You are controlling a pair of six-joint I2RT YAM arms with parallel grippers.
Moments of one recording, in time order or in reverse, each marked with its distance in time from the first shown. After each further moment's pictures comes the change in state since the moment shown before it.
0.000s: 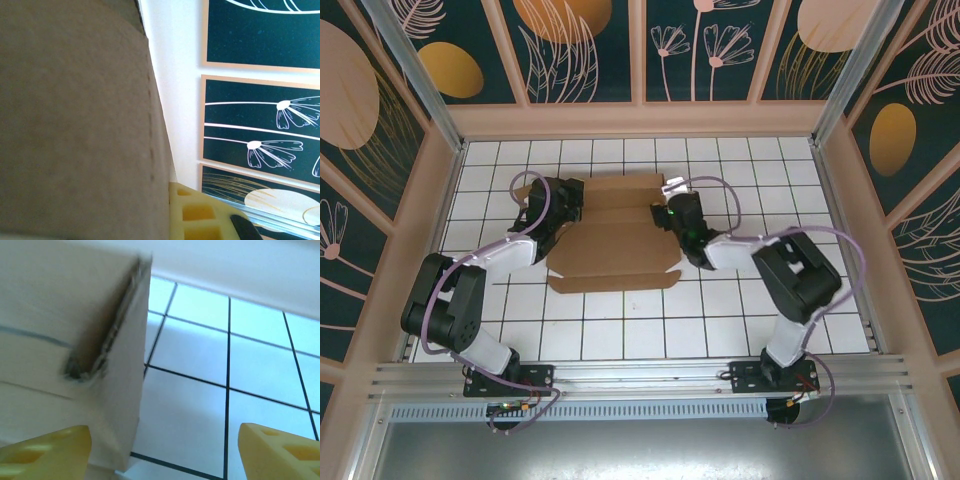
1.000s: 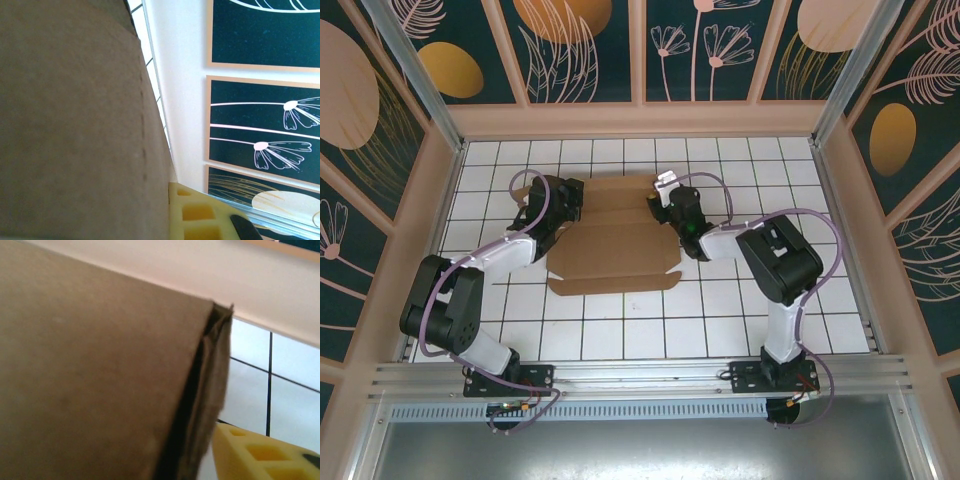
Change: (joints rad) left arm -0.001 -0.011 0.026 -0.065 -0.008 0.015; right arm -0.044 0.209 0.119 0.140 -0.143 -0.125
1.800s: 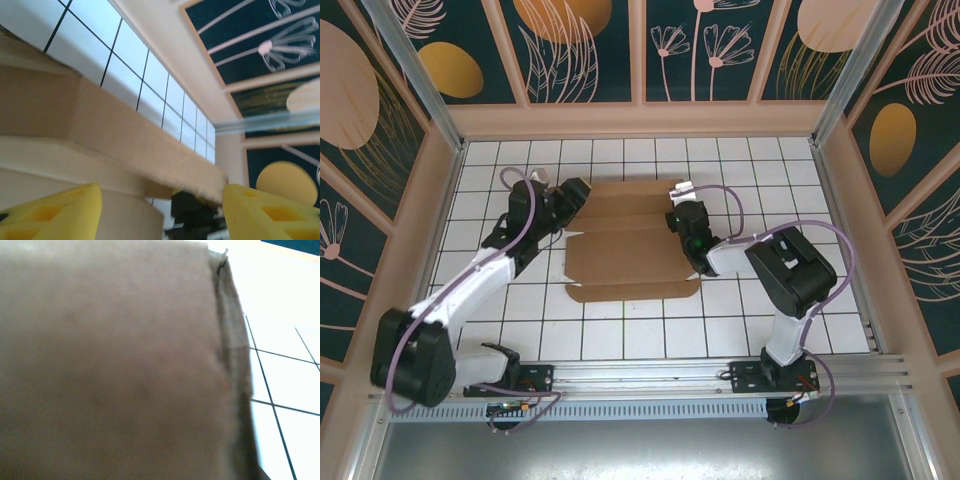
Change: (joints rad) left arm -0.002 -0.328 -0.041 -0.296 0.183 0.510; right arm 0.027 -0.124 -0.172 0.026 0.284 0.092
